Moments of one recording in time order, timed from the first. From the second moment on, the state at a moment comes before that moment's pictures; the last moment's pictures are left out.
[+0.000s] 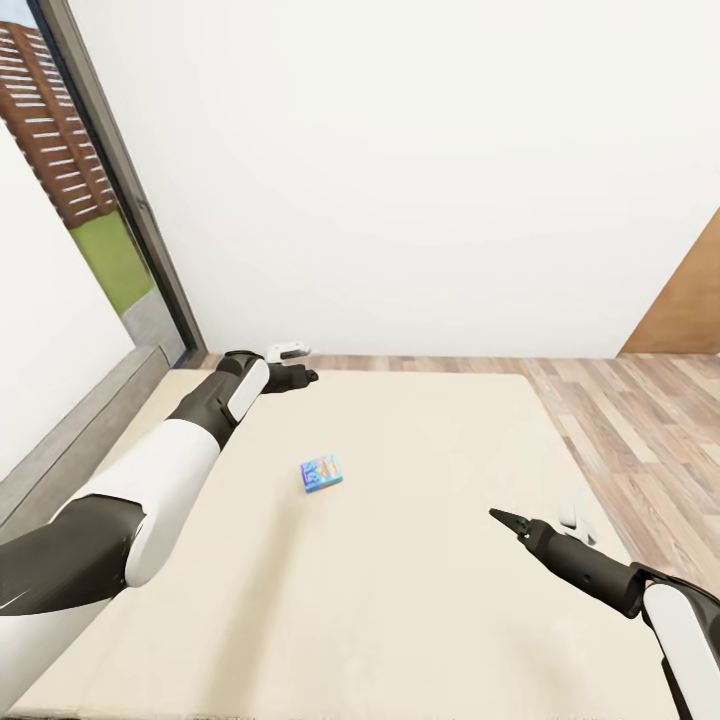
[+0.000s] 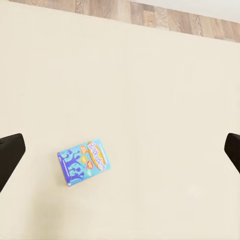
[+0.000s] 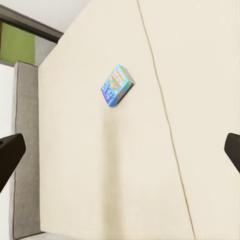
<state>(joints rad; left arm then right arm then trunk) -1.28 -0.06 -0.18 -0.54 0.41 0.68 0.09 -0.21 -0.17 -0.29 -1.57 -0.87 0.95 0.18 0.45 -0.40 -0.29</state>
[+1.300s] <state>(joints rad) -1.28 -0.06 -0.18 -0.54 0.41 0.68 0.09 -0.21 -0.19 -0.43 -1.59 -0.86 0.96 0.65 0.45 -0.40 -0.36</state>
